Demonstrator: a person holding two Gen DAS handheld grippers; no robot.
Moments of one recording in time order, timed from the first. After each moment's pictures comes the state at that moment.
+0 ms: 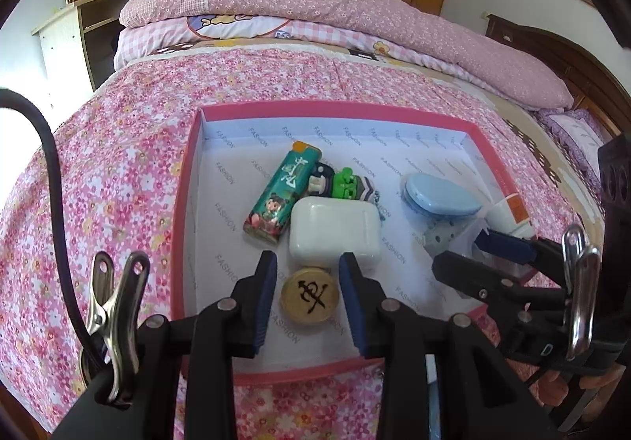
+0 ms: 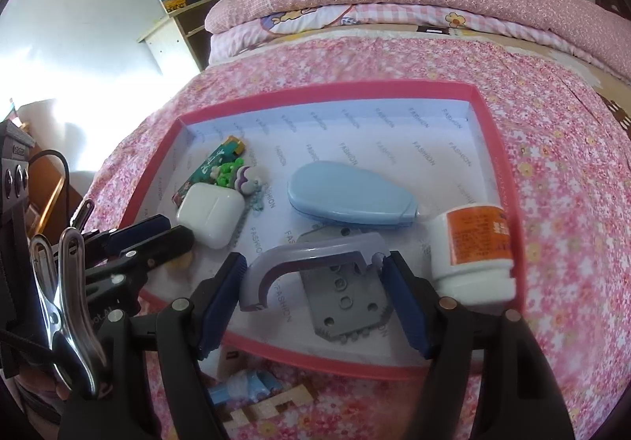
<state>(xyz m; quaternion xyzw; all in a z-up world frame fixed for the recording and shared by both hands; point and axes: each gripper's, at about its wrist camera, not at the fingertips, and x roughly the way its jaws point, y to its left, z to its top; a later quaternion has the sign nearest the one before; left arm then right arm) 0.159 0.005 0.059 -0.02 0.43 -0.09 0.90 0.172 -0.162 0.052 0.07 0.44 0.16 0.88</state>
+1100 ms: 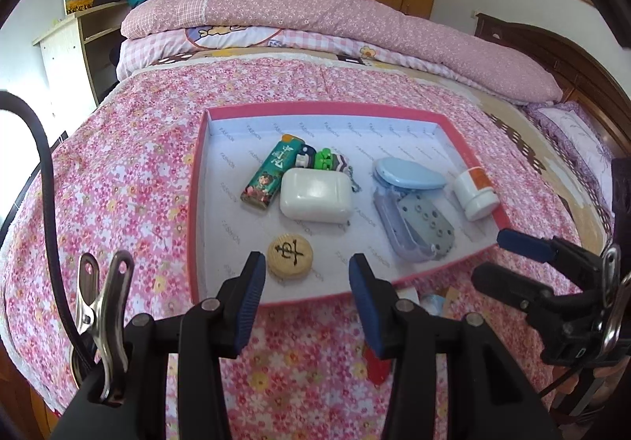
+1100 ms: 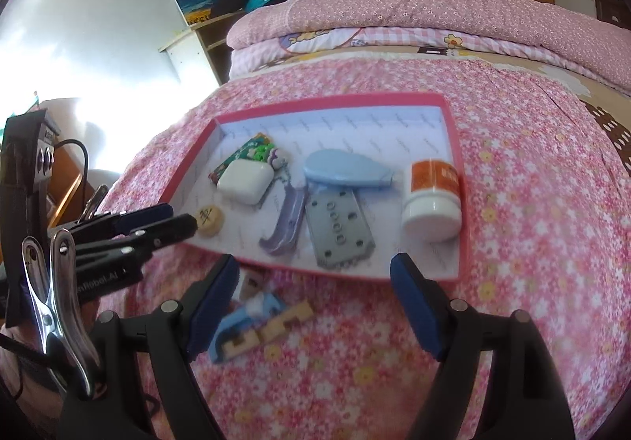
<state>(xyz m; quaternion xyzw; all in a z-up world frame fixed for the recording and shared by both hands) 0.106 0.003 0.079 -0.01 0.41 -0.10 0.91 0.106 -0.186 0.073 0.07 0.41 0.19 0.89</state>
